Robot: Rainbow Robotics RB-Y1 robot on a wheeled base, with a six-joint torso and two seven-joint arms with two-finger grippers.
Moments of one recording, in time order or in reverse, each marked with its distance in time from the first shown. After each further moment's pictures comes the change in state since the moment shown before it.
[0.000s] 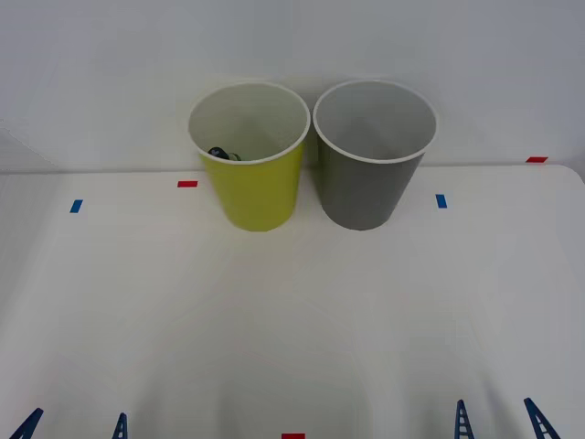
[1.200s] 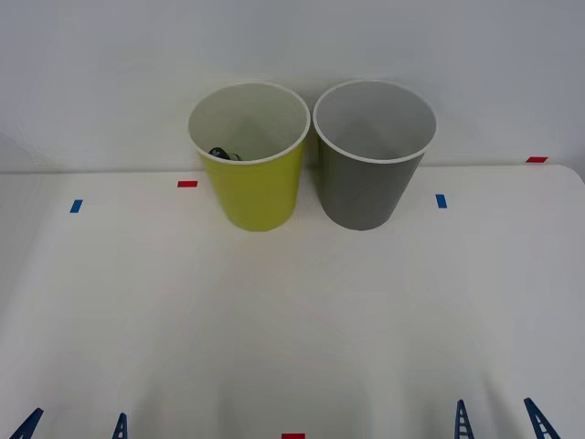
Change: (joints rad) right arm 0.000 0.000 0.000 0.000 0.000 0.000 0.000; left arm 0.000 0.000 0.000 0.000 0.000 0.000 0.000
